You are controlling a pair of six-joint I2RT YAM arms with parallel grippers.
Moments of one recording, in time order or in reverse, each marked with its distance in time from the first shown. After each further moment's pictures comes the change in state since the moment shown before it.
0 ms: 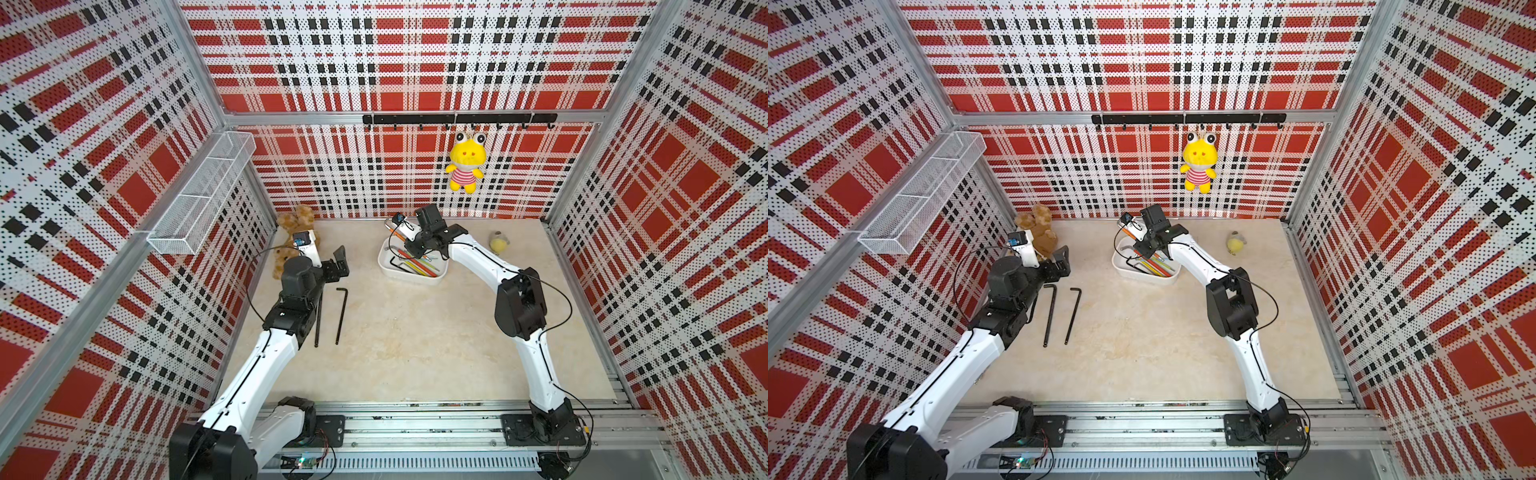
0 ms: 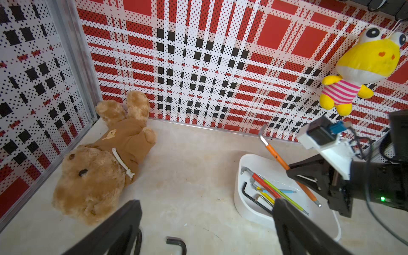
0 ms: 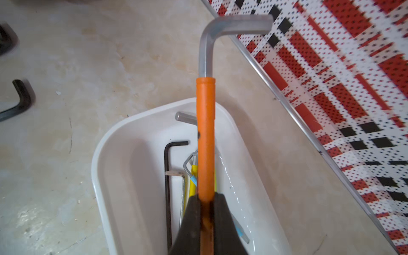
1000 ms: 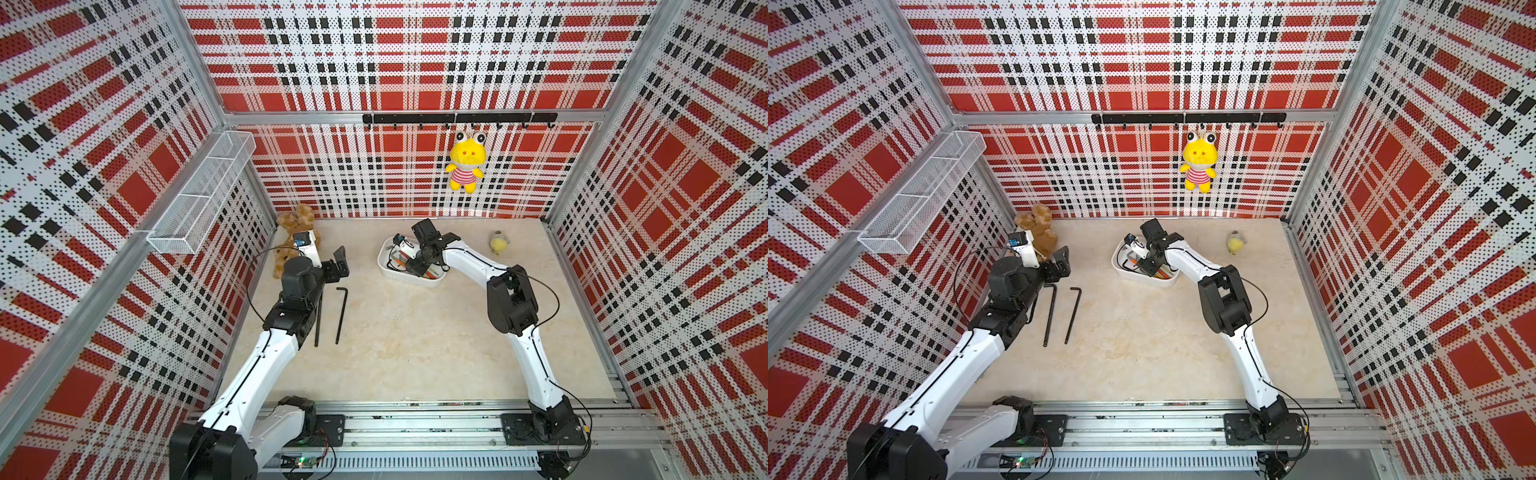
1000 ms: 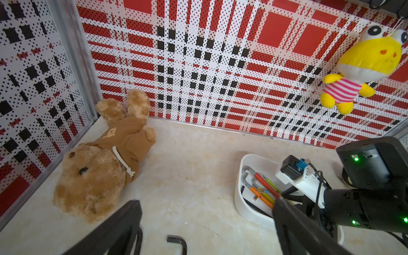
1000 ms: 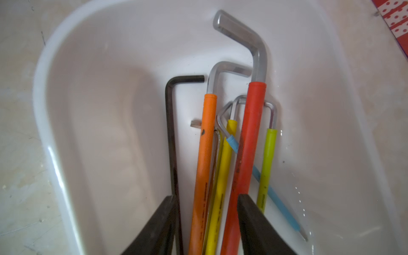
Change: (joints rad) left arm -0.001 -0.004 -0.008 0.000 0.000 0.000; right arm -0.001 0.049 -0.069 -0.111 -0.016 0.018
